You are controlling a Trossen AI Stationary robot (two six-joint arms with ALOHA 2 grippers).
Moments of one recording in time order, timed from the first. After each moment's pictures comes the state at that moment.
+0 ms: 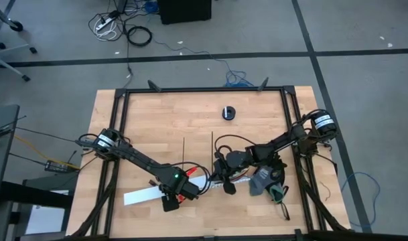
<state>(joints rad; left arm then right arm) -0.45 1.99 1.47 -1.22 0.16 -0.69 0.27 1.77 0.80 0.50 -0.08 0.22</state>
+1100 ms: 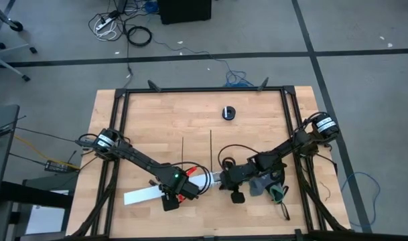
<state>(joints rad) -0.45 1.99 1.47 -1.23 0.14 -0.69 0.39 1.77 0.80 0.25 0.00 0.29</state>
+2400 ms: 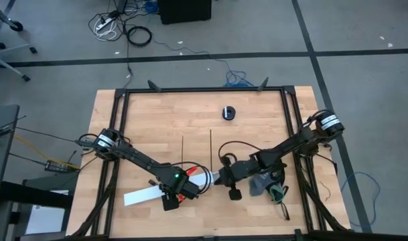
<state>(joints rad) -0.45 1.99 1.47 -1.23 0.16 -0.68 0.38 1.70 0.80 0.34 0.09 0.18</state>
